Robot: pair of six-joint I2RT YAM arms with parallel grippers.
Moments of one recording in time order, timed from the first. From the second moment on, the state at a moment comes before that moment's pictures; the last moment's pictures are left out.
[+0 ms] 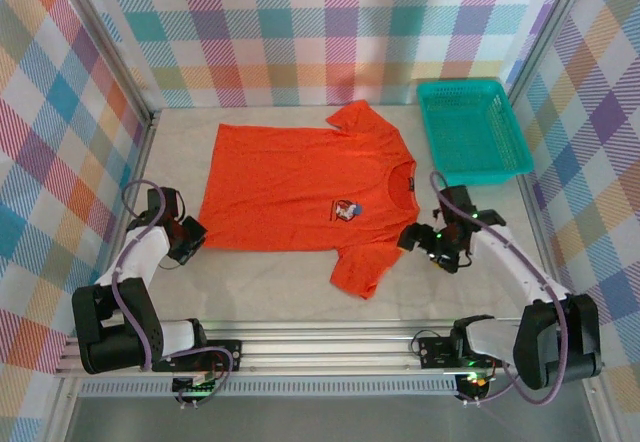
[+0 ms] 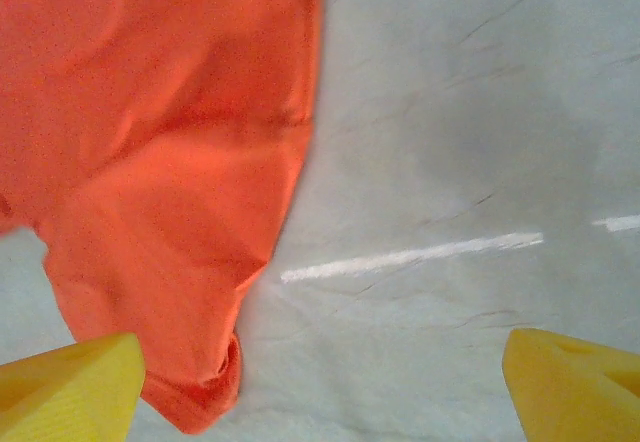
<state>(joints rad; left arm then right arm) 0.20 1.27 0.71 -0.63 0.12 -0.72 0.17 1.17 0.75 -0.87 -0.29 0.57</state>
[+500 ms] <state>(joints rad) 0.20 1.25 0.71 -0.63 0.13 -0.71 -0.08 1.13 0.77 -0.87 -0.41 0.57</state>
